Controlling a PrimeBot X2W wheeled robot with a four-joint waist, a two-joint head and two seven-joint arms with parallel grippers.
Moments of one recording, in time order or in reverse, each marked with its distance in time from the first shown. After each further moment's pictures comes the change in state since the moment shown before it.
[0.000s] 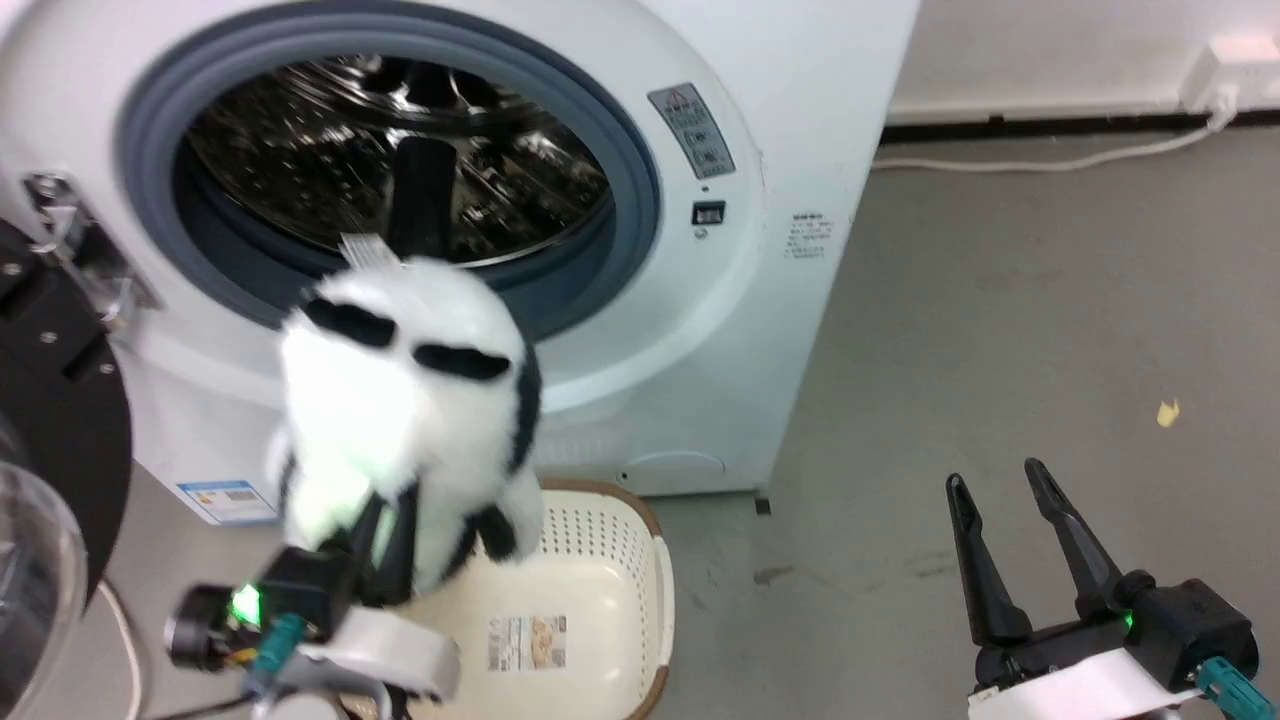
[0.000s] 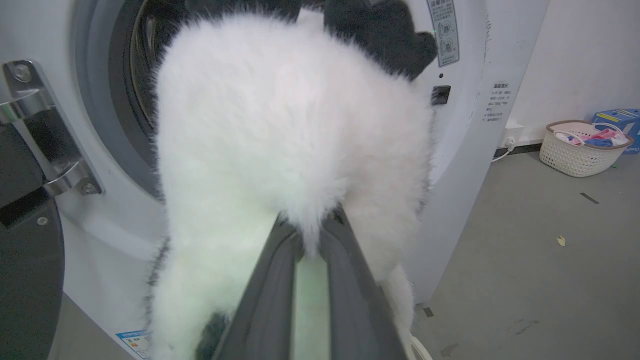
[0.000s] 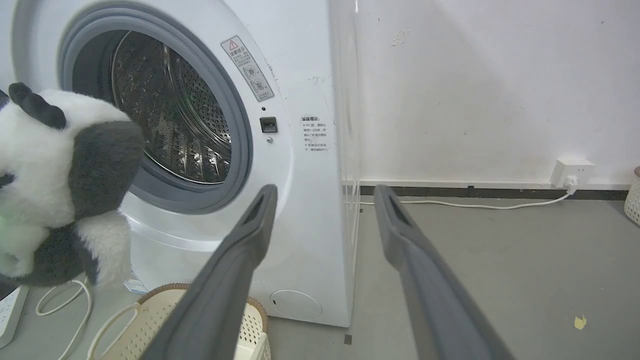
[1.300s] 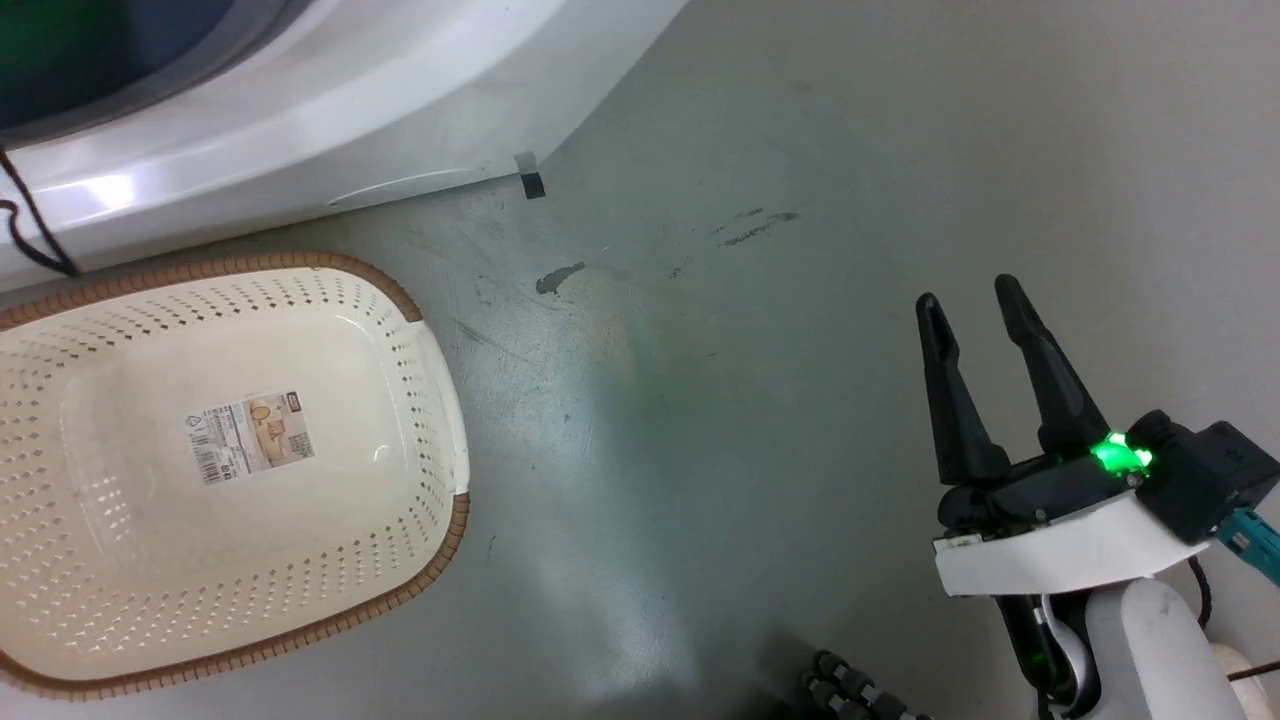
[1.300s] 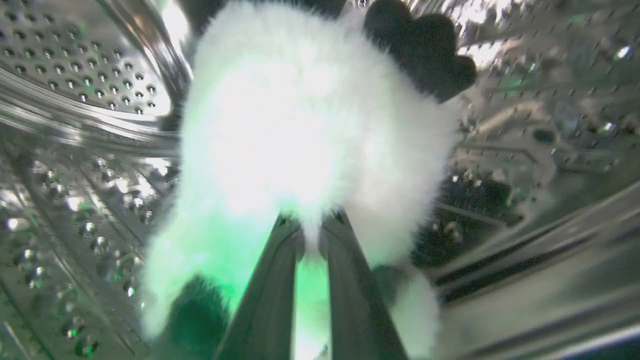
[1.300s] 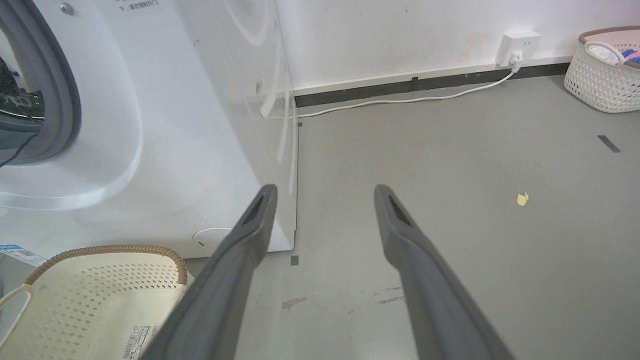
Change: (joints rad) left arm -1.242 0.302 0.012 0.644 0.125 -0.109 0.353; right arm -0.264 0.000 0.094 -0.008 0.187 0.000 0.000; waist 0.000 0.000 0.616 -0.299
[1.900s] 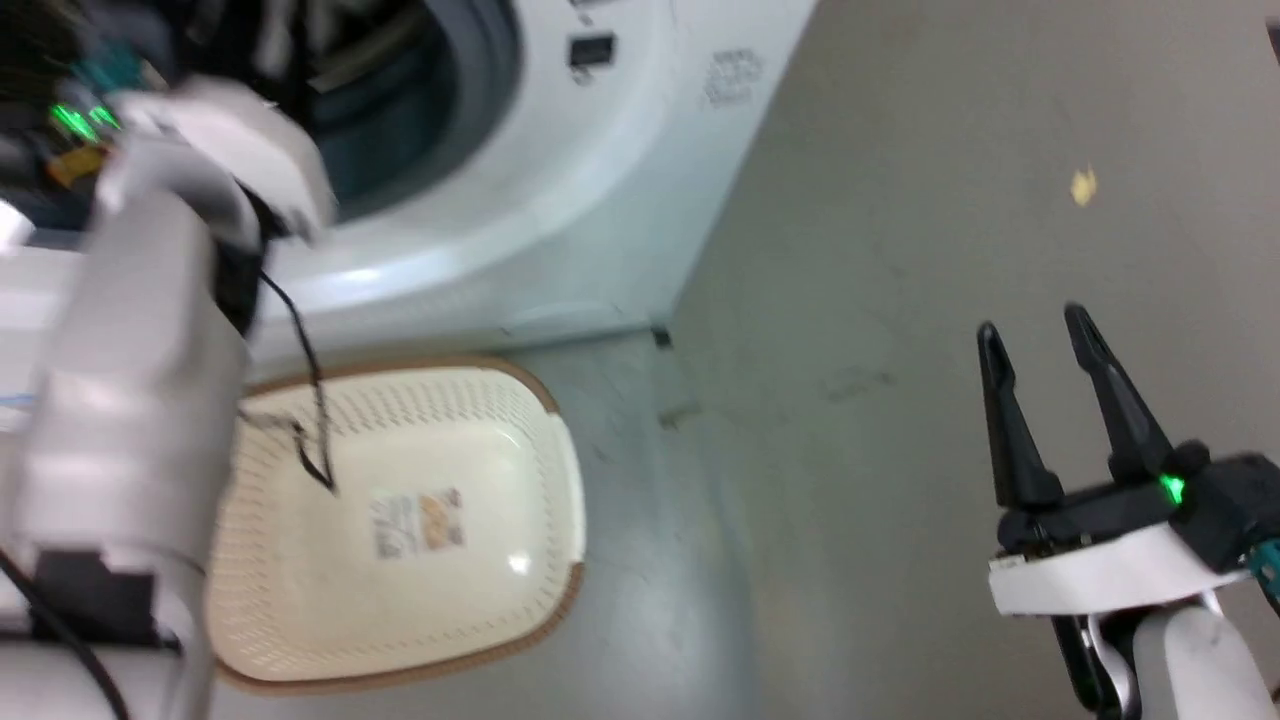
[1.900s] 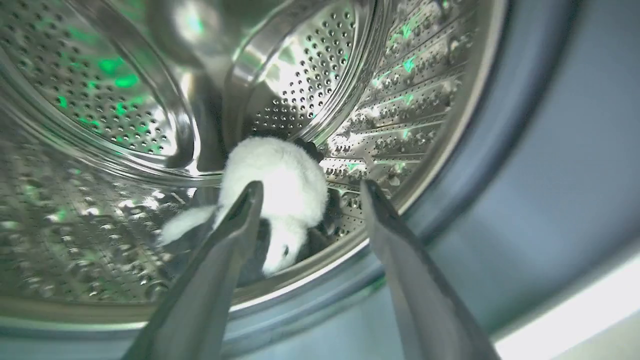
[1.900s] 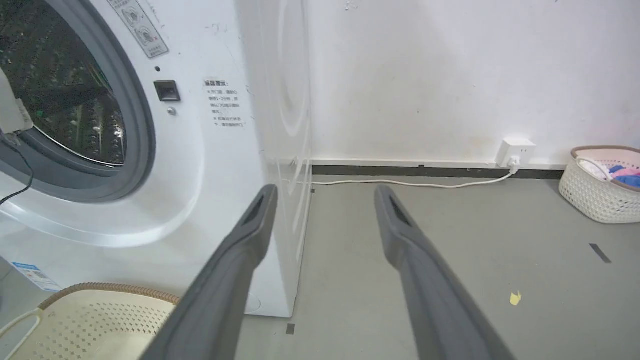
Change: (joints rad) left arm 0.221 -0.223 -0.025 0.193 -0.130 -0.043 -0.337; right arm 0.045 0.000 -0.123 0.000 -0.189 0.000 0.000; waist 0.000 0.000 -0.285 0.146
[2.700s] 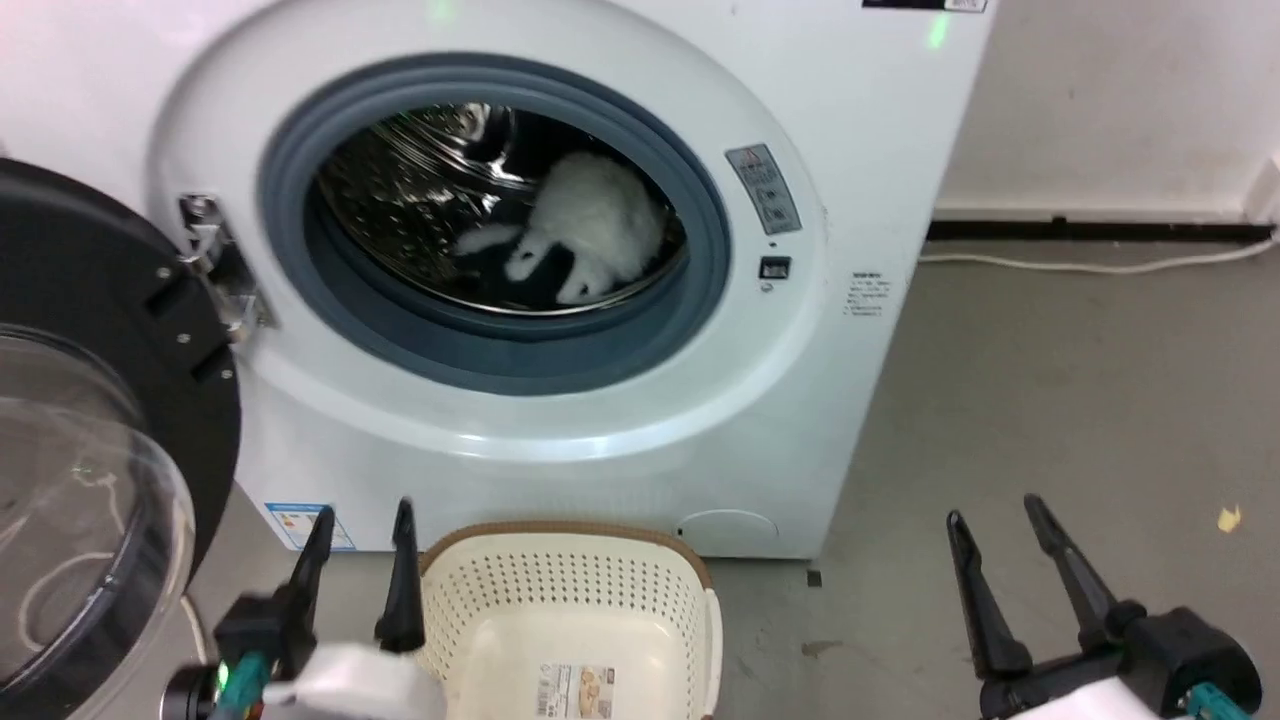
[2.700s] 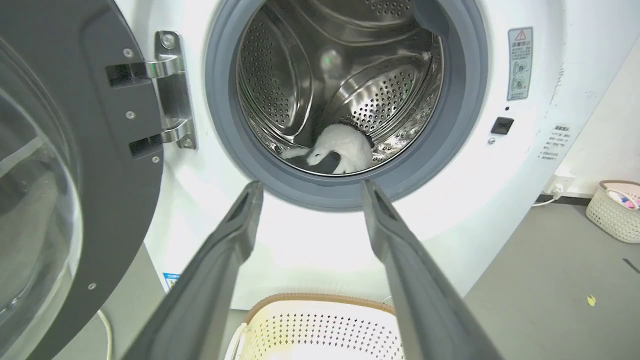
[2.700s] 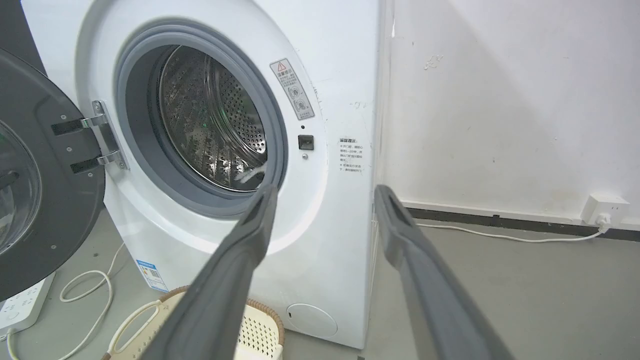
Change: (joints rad) left arm 1.061 -0.160 0.132 -0.782 -0.068 0.130 -0.017; right arm 0.254 0.000 0.014 0.029 -0.040 0.000 0.000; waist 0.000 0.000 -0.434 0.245
